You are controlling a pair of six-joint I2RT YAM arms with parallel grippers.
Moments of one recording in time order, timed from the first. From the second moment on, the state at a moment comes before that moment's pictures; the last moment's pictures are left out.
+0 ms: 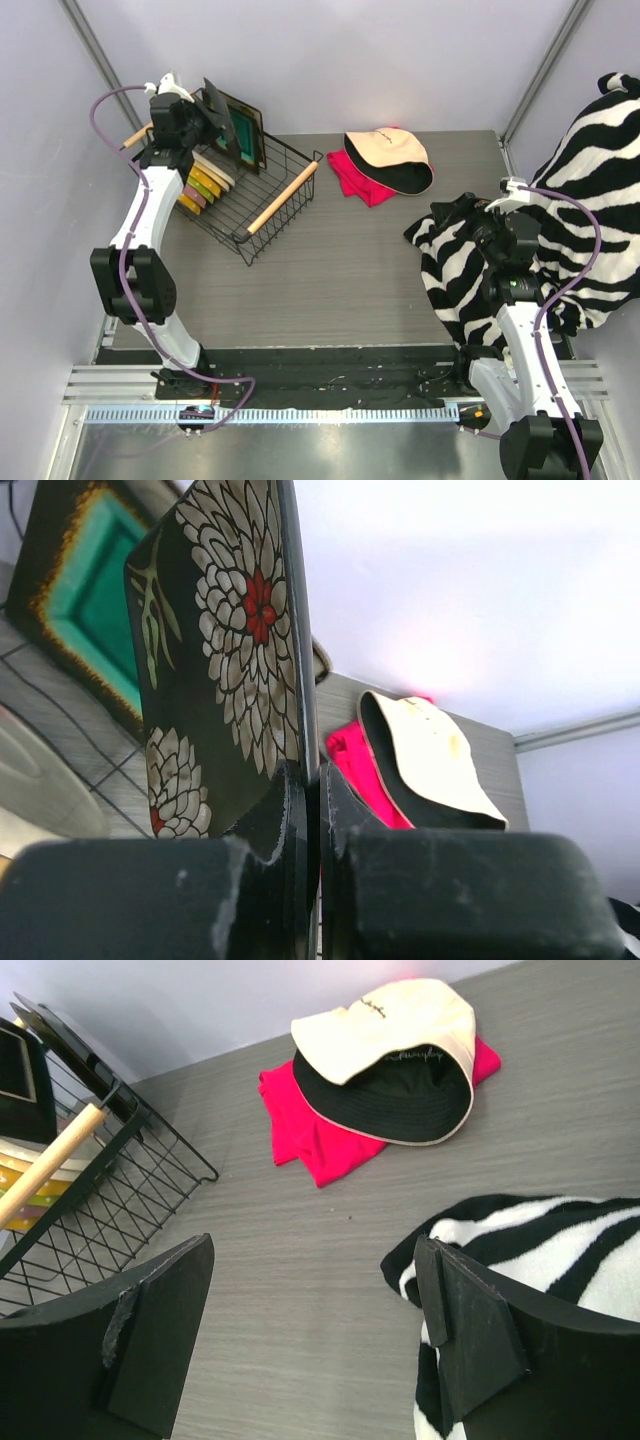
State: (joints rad) left arm -0.01 1.73 1.63 -0.12 0.19 -0.62; right arm -0.08 0.79 0.62 0.04 -0.29 0.39
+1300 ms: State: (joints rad) left arm -0.55 1.56 1.66 -0.19 0.33 -0.09; right arm -0.08 0.86 0.86 -0.19 -0.40 0.55
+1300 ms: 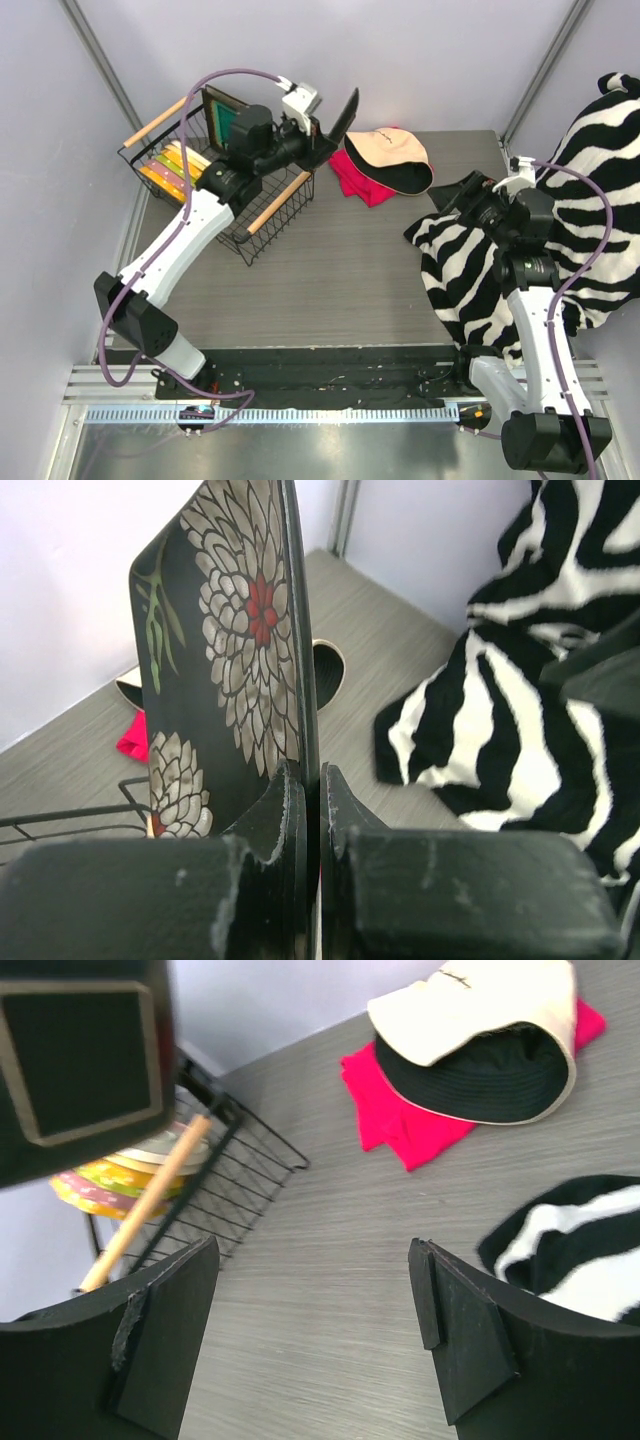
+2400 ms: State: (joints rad) left arm -0.92 1.66 1.49 -0.25 0.06 0.41; right arm -0.08 1.06 0.97 -0.06 -0.59 0.97
